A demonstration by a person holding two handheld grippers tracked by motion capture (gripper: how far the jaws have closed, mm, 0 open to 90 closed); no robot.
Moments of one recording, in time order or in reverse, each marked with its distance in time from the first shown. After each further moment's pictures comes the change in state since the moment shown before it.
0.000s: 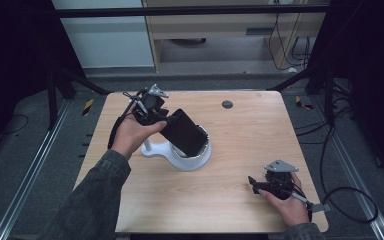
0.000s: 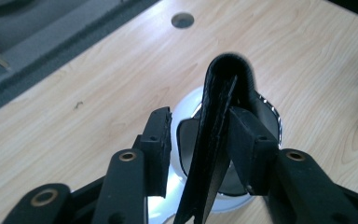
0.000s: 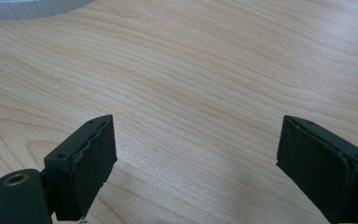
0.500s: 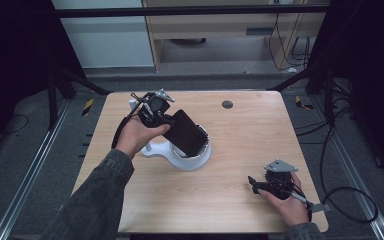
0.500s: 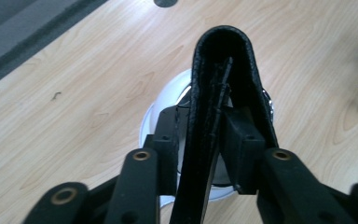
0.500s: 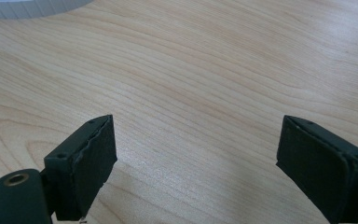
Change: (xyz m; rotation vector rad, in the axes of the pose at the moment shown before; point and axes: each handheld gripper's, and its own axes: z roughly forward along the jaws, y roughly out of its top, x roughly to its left) left arm -0.004 -0.002 0.018 0.084 -0.045 0.013; right arm 0.000 0.000 0.001 0.001 -0.002 -0.004
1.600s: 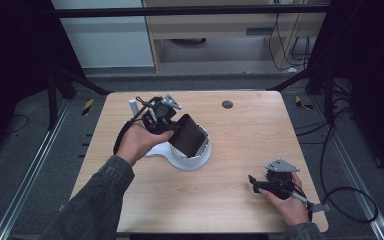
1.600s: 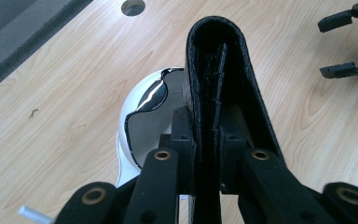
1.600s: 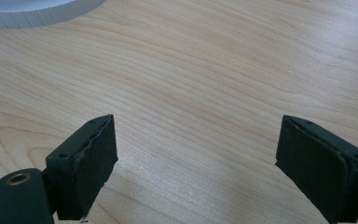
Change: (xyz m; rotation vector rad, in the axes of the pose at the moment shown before) left arm -0.027 0.003 -0.007 0.020 -0.075 0.122; right arm -0.001 0.001 -0.002 -0.020 -0.003 0.014
